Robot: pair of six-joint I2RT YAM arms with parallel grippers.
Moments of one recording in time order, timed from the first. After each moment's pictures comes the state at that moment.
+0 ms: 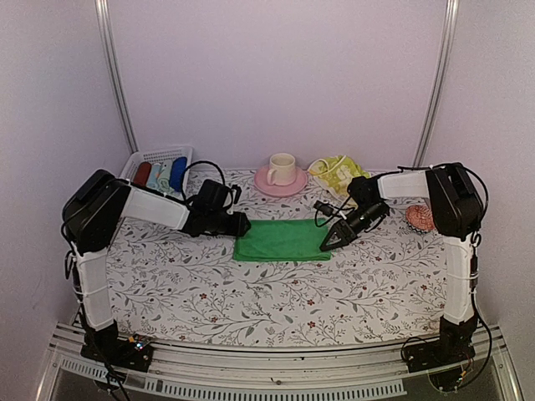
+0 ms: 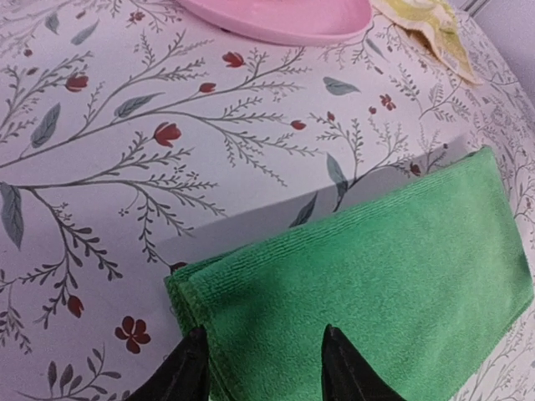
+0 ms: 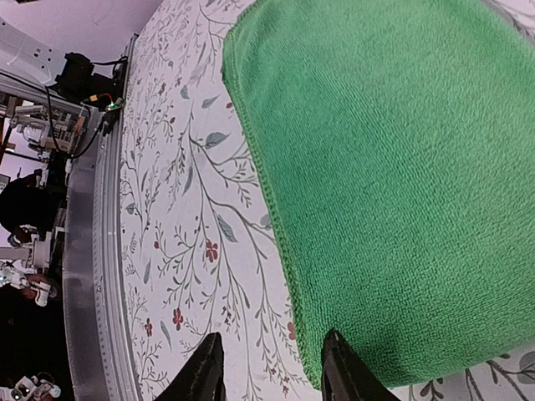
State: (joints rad) left arm -0.60 1.98 1.14 0.12 0.03 -0.35; right arm 0.38 2.17 1.53 -0.87 -0.96 -0.60
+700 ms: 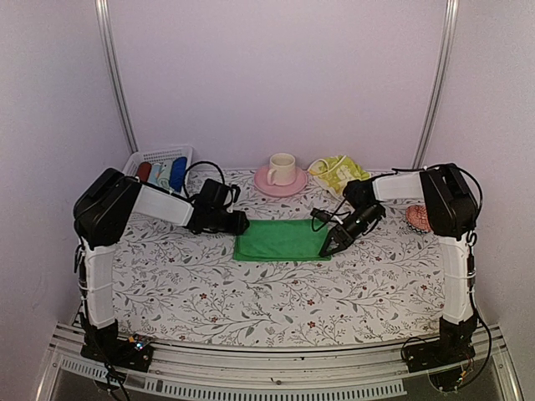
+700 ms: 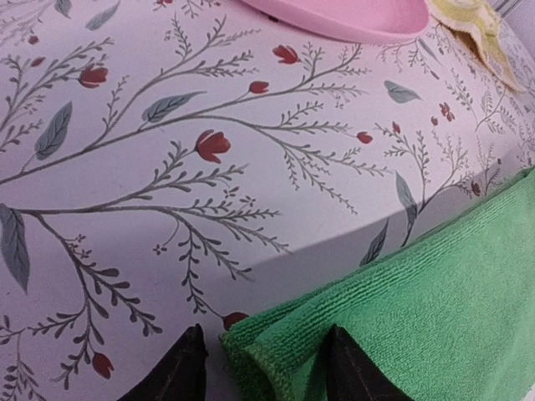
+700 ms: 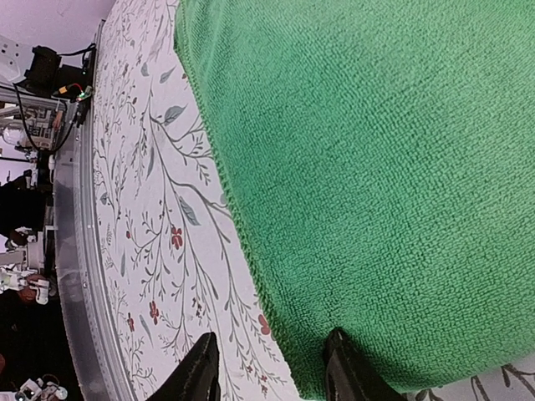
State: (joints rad) left arm -0.55 2.11 1.23 0.11 0.02 -0.33; right arm 0.40 2.22 1.54 -0.89 -0.86 -0.55
